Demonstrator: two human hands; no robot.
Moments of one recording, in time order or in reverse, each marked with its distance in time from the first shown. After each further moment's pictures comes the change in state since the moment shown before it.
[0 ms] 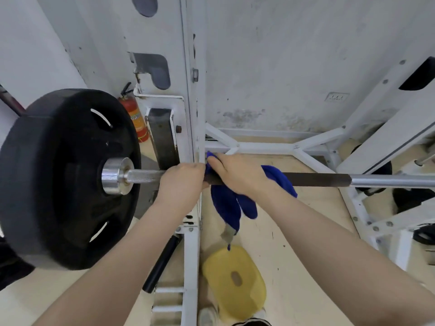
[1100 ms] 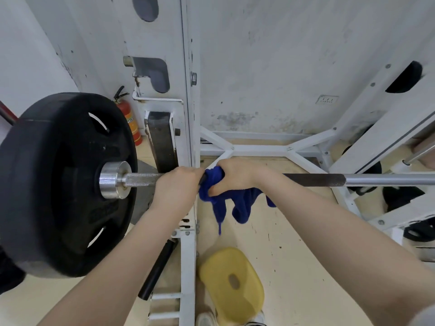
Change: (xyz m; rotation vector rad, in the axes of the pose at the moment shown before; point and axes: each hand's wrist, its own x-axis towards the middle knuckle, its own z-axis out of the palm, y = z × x) left_hand 0.000 -0.009 0.008 -0.082 0.026 0.018; right_hand 0.006 -0.003 -0.025 0.261 -0.439 0.103
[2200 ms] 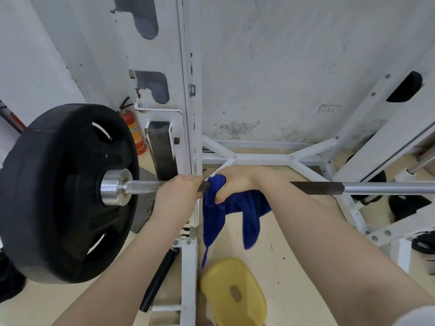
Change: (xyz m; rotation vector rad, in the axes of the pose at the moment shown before) left_hand 0.002 -0.001 0.008 -0.068 -0.004 0.004; right_hand 0.021 0.023 -0.005 0.071 -0.151 -0.037
